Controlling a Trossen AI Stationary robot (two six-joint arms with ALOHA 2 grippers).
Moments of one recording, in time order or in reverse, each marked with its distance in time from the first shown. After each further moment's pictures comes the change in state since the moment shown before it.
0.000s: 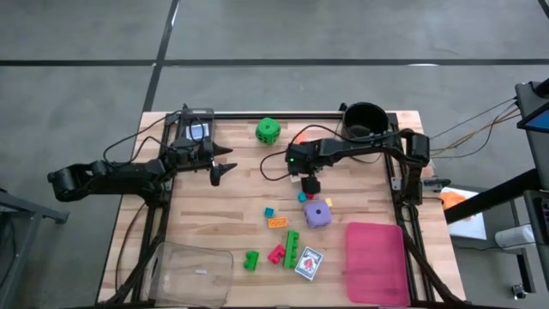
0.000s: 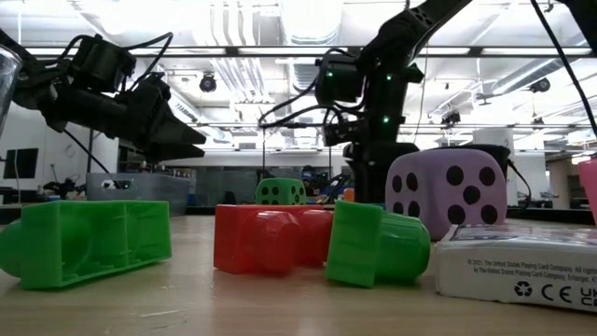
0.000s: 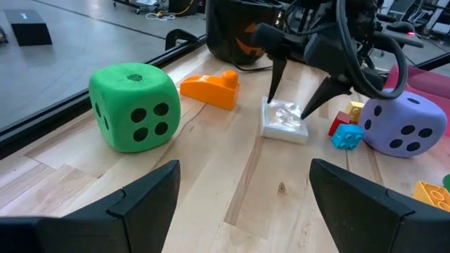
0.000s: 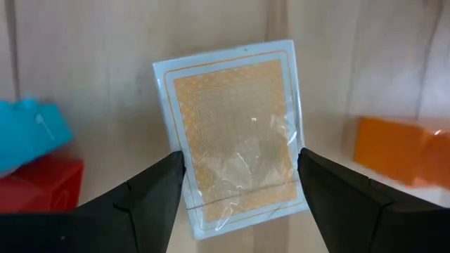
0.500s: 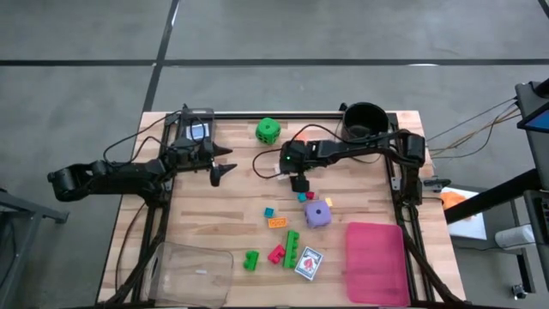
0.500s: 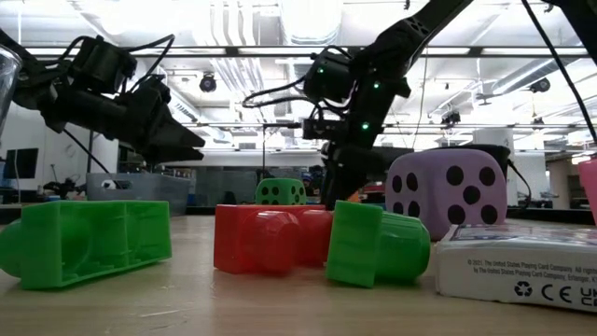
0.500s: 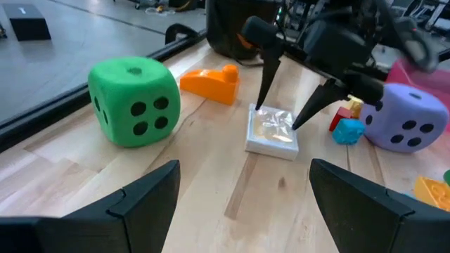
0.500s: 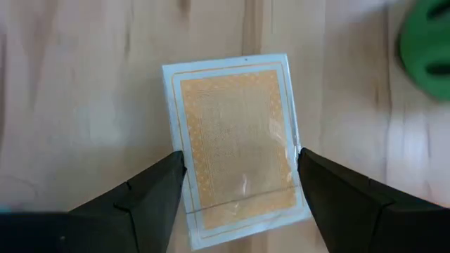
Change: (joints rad) left arm 0.000 0.000 0.000 -0.023 0.000 0.003; right arm 0.004 0.007 -0.003 0.269 -0.052 -0.042
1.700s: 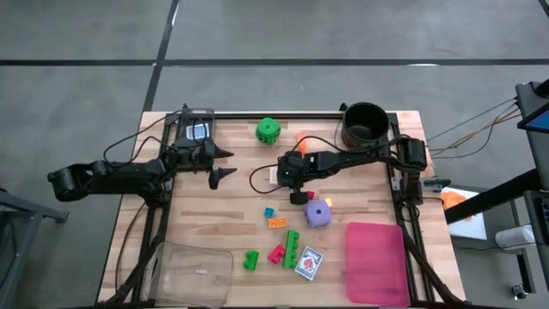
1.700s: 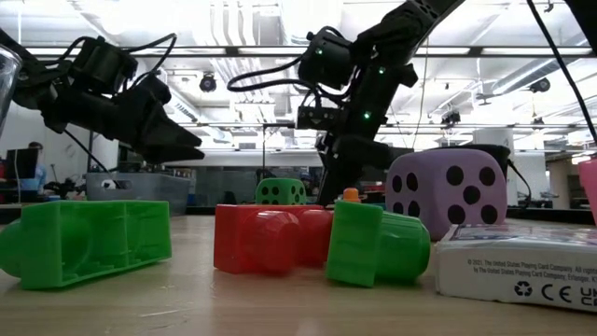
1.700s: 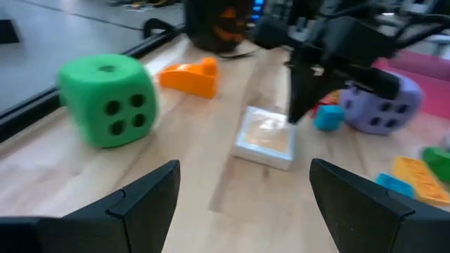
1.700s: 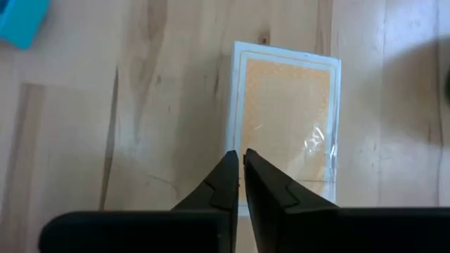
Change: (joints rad) left arm -0.004 0.000 0.002 -0.017 0.086 0.053; right arm 0.109 -0.021 0.000 -0.008 0.029 0.081
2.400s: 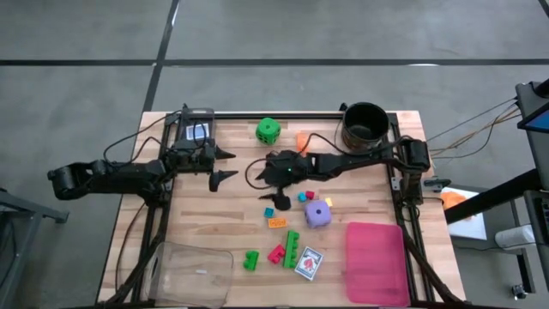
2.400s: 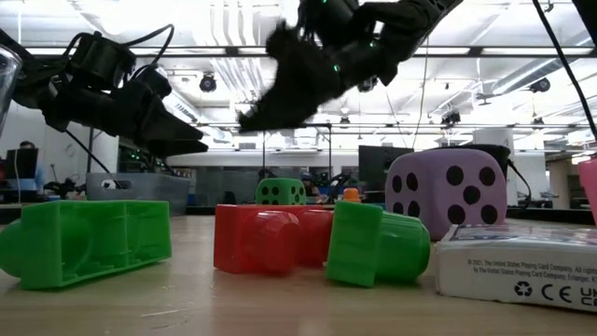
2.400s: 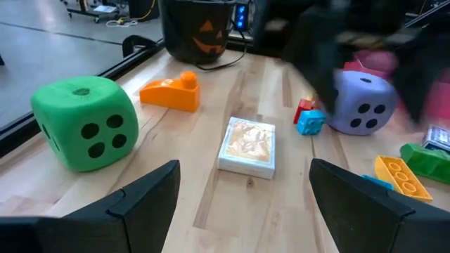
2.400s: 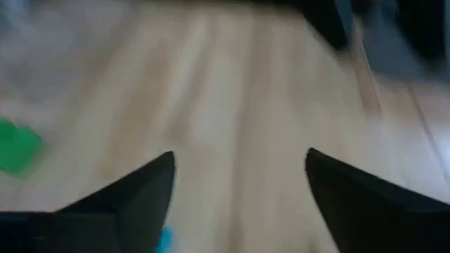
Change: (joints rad) left arm -0.043 0.000 0.000 0.040 -0.004 0.034; right arm 0.042 -0.019 -0.015 0.563 -0.320 0.107
